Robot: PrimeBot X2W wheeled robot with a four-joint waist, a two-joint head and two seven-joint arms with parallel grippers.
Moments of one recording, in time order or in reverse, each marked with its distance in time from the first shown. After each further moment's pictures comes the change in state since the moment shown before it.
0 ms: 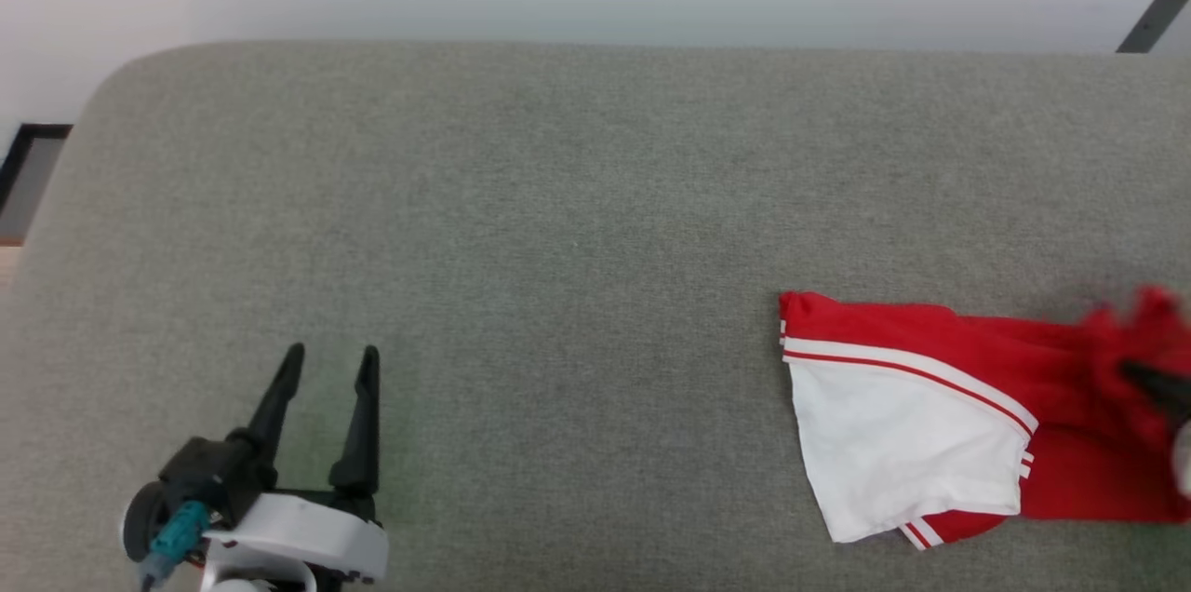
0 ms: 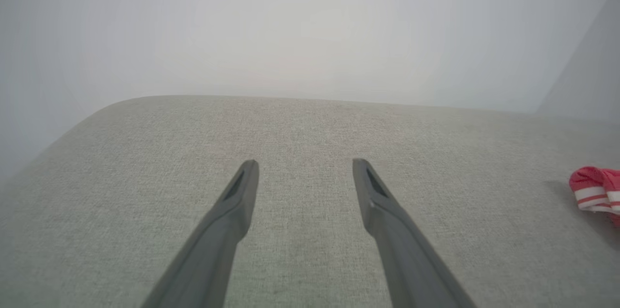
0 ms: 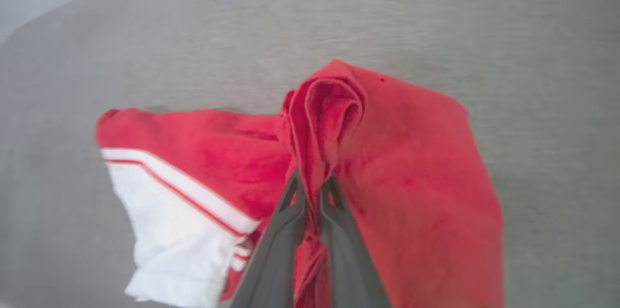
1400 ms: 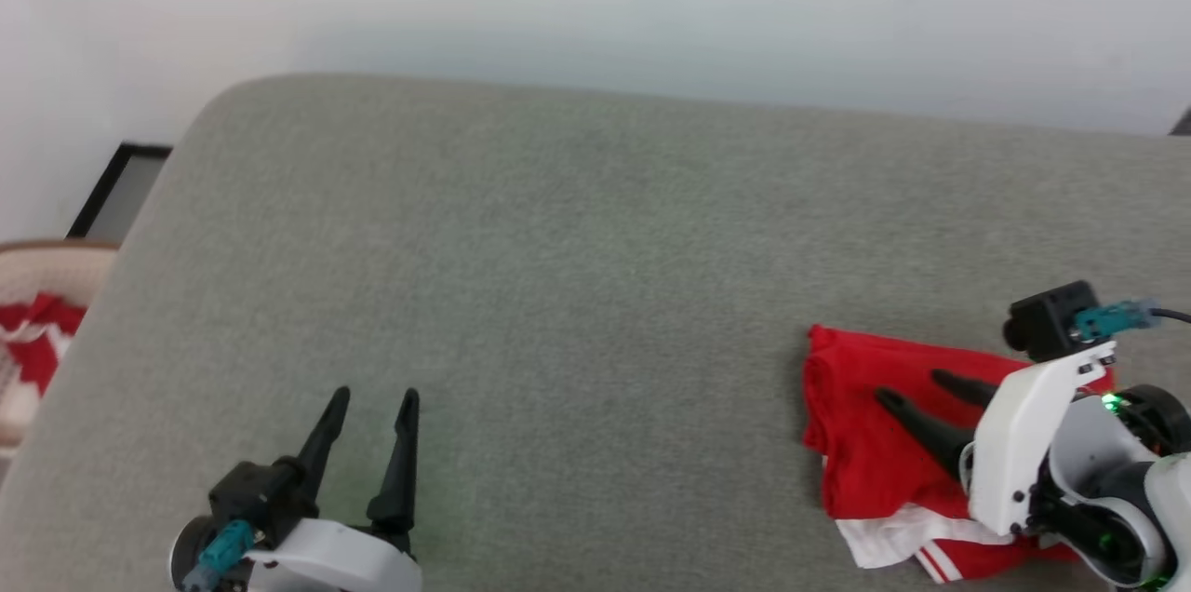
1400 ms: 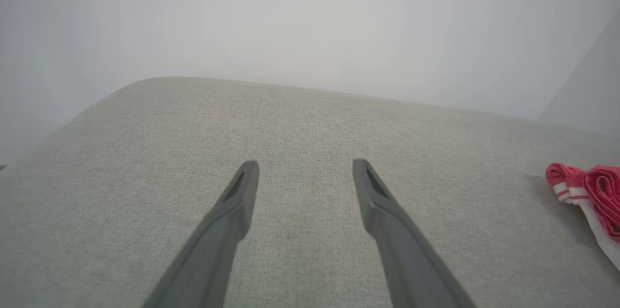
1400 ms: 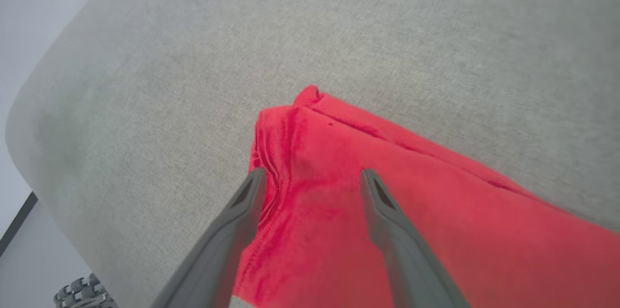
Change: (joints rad) left arm 0.016 -0.017 -0.066 0.083 -0.040 0.000 0.000; right arm -0.116 0.002 0.511 0.129 -0.026 0.000 -0.265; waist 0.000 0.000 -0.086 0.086
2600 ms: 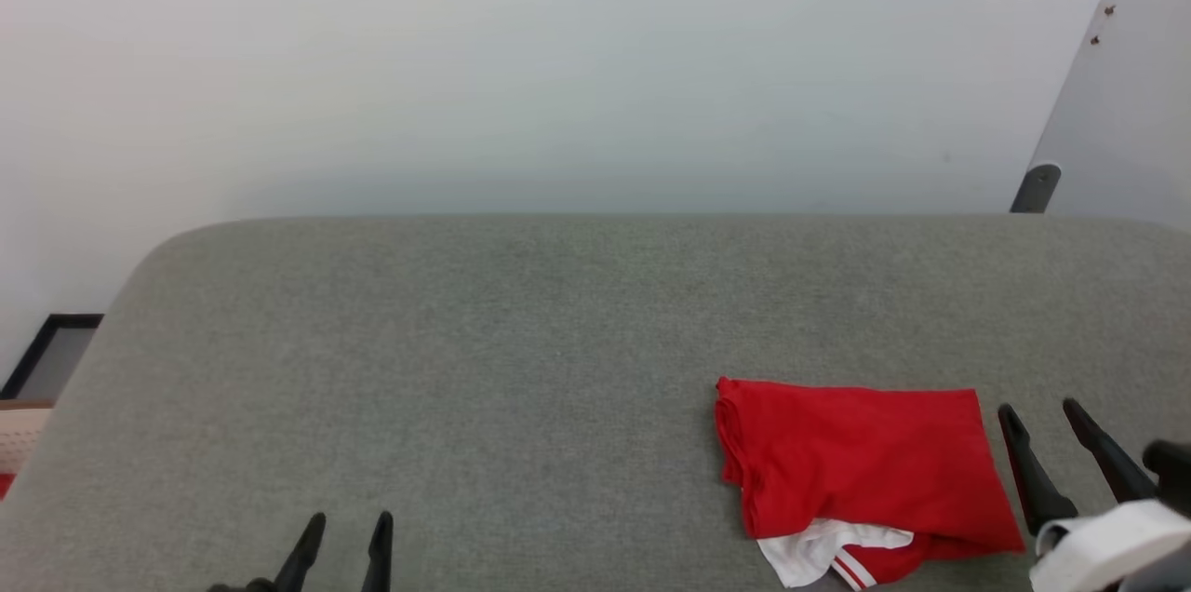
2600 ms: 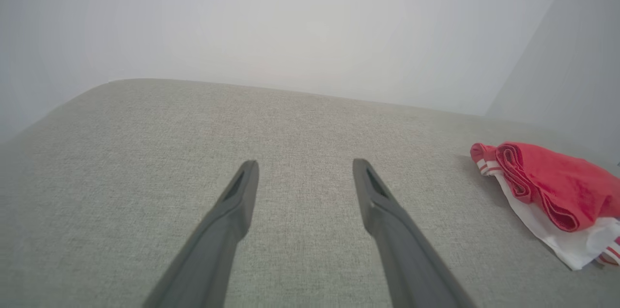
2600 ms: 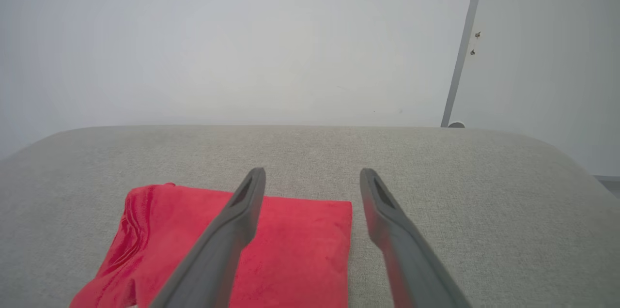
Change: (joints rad) left arm 0.211 0.030 0.017 -0.047 -0.050 0.000 0.000; right arm 0.139 0.035 -0.092 0.339 -0.167 0.000 -0.840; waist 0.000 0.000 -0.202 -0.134
